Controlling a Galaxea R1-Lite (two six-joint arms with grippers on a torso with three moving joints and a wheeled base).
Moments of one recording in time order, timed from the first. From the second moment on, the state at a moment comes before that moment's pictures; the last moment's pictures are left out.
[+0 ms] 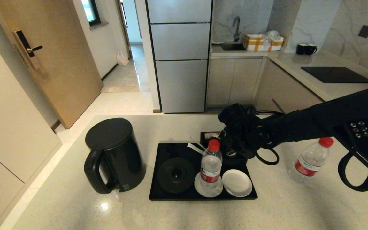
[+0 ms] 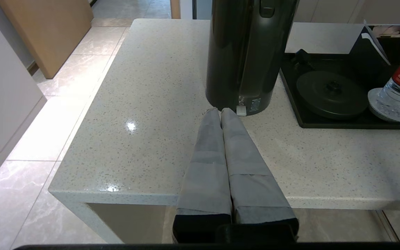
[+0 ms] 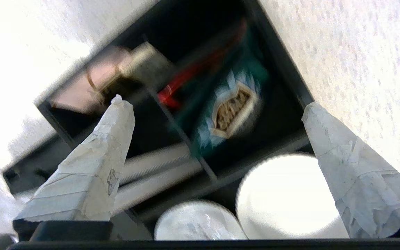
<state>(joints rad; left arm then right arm) 0.00 0.00 0.00 -0.01 0.00 -0.02 0.54 2.23 -1.50 0.15 -0.46 0.97</state>
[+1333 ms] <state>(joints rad) 0.00 0.00 0.00 -0.01 0.00 -0.02 0.55 2.22 -1.42 0.10 -0.48 0.96</state>
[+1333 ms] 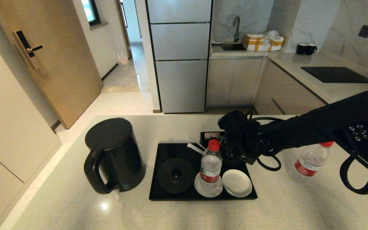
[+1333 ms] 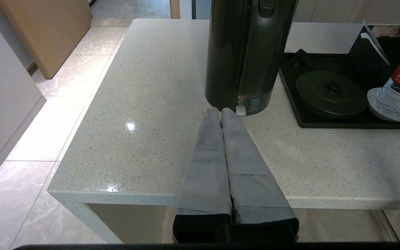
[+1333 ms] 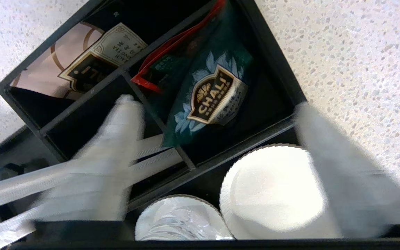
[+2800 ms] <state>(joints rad) 0.00 0.00 0.00 -0.01 0.00 -0.02 0.54 2.07 -1.41 0.11 -0.46 0.82</state>
